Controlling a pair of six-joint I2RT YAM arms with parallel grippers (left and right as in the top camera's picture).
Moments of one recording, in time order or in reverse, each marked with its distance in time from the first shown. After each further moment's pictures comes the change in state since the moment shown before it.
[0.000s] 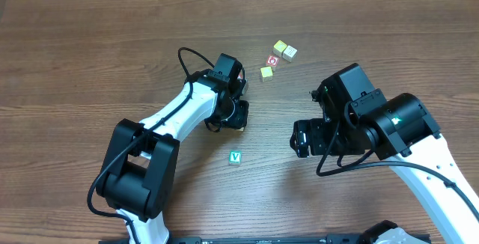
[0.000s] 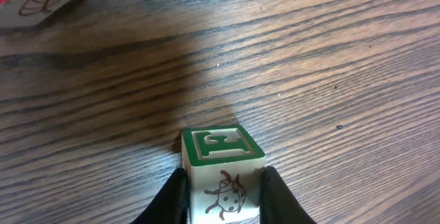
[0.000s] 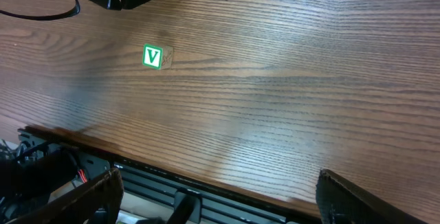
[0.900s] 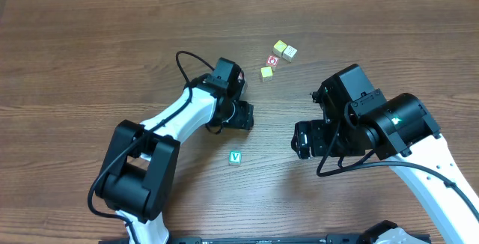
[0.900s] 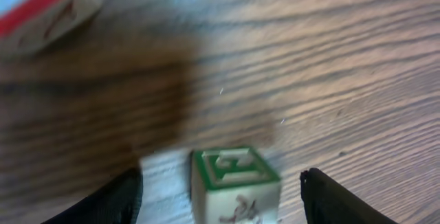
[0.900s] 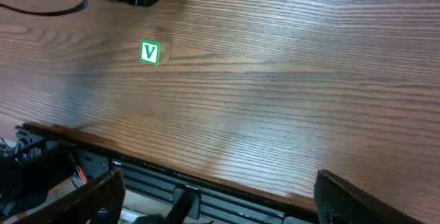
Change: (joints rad) left arm 0.000 -0.006 -0.056 0.125 -0.003 -0.029; right arm 0.000 0.000 0.000 -0.015 0.000 0.000
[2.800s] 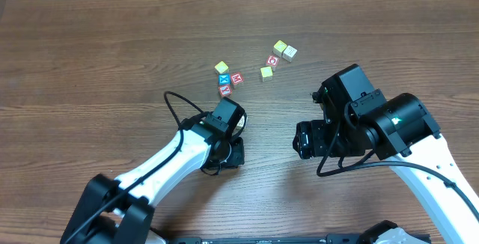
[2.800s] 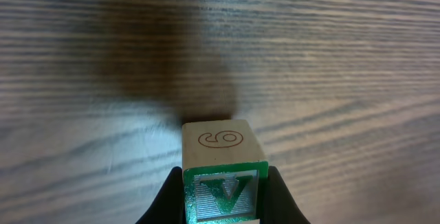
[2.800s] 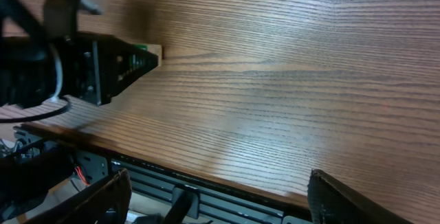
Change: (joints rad) left arm -0.136 -0.326 -0.324 -0.098 -0.052 -0.376; right arm 0.000 0.000 0.000 -0.004 0.003 -0.001
